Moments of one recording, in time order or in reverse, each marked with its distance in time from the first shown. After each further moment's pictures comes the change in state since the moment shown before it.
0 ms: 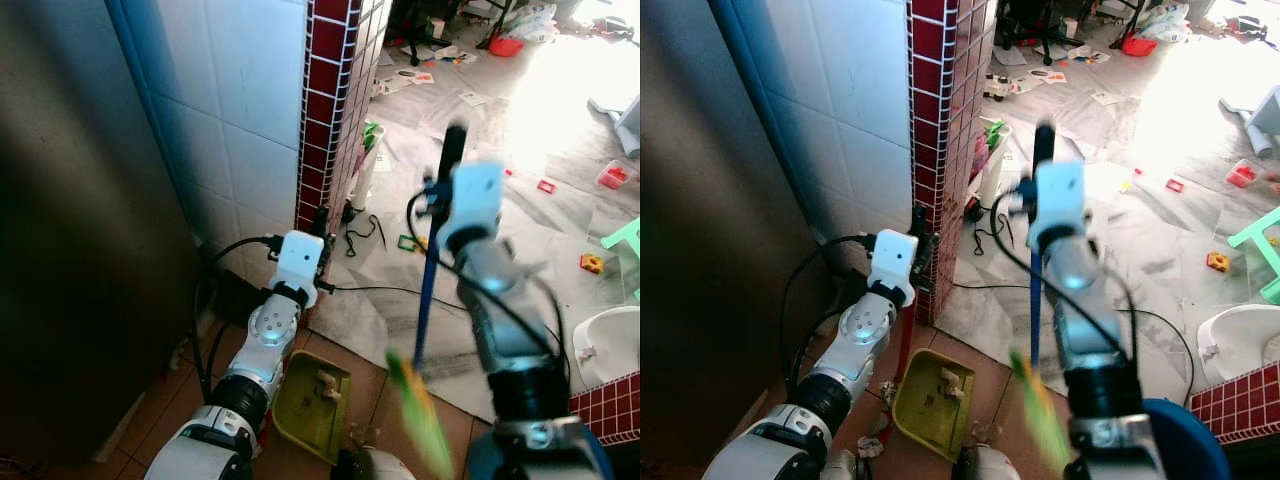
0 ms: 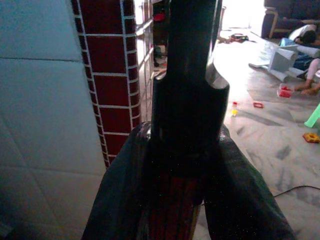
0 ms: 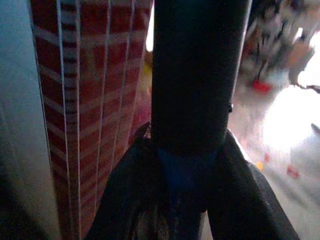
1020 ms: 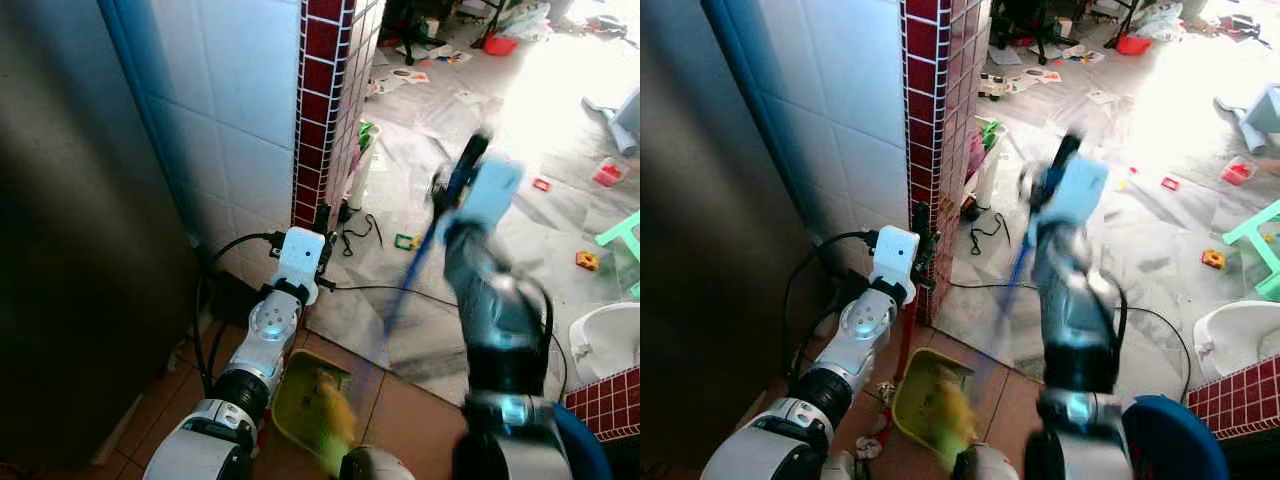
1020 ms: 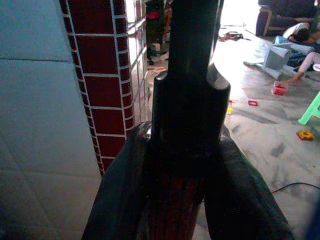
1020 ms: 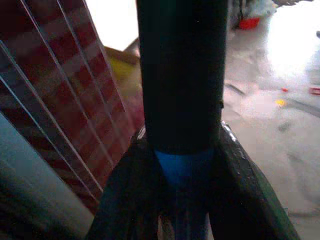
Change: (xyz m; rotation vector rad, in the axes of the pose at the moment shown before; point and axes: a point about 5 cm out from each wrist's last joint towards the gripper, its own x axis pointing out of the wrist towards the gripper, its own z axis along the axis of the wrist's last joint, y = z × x) left arm 0.004 0.002 0.001 -0.004 0.011 -0.009; right arm 0.017 0.001 0.026 0.500 0.021 -0.126
